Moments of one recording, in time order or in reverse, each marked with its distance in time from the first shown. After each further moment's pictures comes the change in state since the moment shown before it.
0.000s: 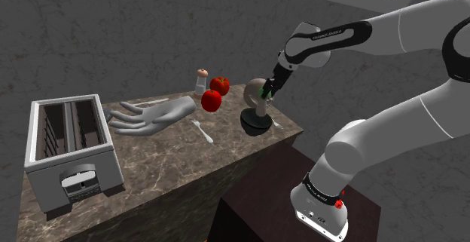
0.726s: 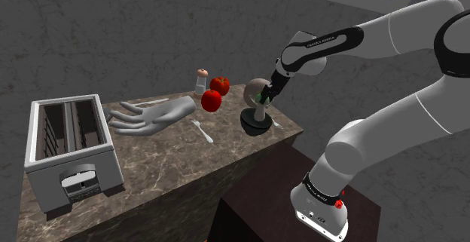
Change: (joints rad) arm 0.008 0.047 -0.015 -0.049 0.011 0.095 -0.019
